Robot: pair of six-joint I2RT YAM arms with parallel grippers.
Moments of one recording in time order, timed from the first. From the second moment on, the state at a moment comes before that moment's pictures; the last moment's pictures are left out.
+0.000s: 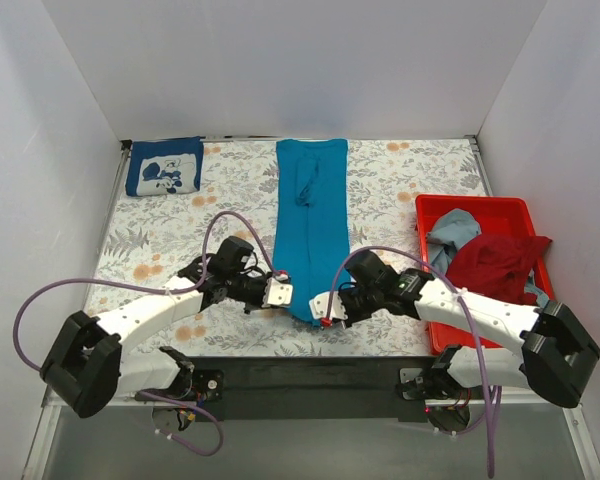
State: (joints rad) left arm -0.64 1.23 0.62 -0.34 0.74 0.96; right arm 0.92 1.21 0.66 -0.44 -0.41 -0.97
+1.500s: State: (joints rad) left arm -0.29 2.13 1.47 -0.10 0.75 0.92; right arm 0.42 2.09 1.56 -0.40 -0.48 -1.23
